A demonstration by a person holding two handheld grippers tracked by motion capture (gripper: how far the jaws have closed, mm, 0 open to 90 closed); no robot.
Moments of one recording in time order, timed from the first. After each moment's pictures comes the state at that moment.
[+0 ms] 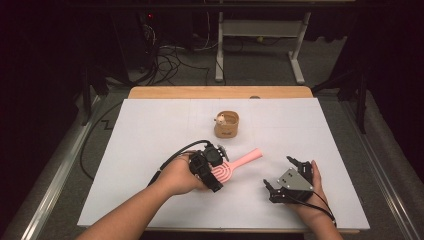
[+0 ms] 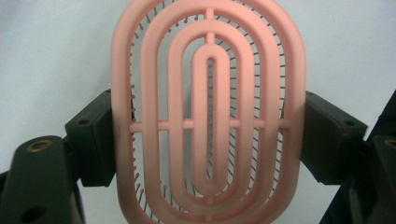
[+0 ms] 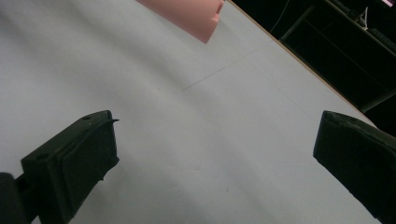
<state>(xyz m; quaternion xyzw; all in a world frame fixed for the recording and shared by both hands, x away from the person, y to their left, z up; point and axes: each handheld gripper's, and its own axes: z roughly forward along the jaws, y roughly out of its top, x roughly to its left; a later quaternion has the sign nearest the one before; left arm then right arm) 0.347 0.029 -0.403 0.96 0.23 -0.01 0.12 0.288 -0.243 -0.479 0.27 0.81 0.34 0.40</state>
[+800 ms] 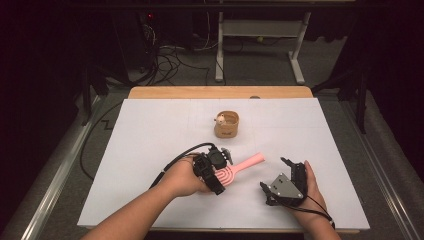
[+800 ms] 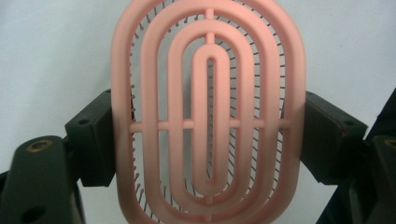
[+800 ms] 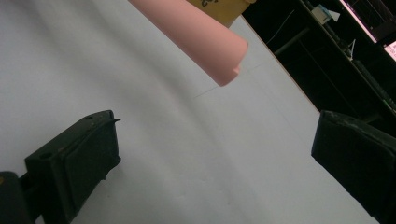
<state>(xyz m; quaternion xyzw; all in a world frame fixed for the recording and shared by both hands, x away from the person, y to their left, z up) 0.344 0.018 -0.408 0.97 0.22 -0.01 0.11 0.281 -0.227 -0.480 0.20 0.83 0.29 0.44</state>
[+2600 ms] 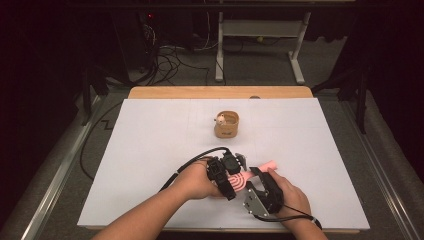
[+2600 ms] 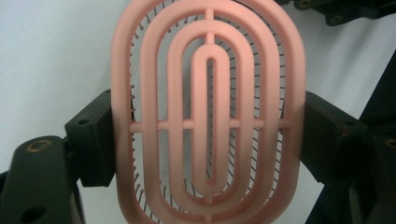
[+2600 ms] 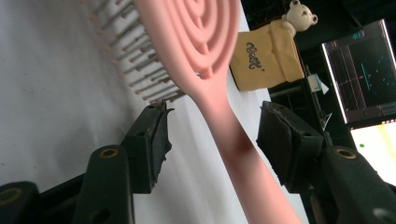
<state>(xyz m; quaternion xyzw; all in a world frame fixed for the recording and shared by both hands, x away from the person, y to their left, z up) 0.337 -0.015 -0.412 0.98 0.19 -0.02 0.09 0.264 -0.169 -0.487 0.02 0.84 0.21 0.50</state>
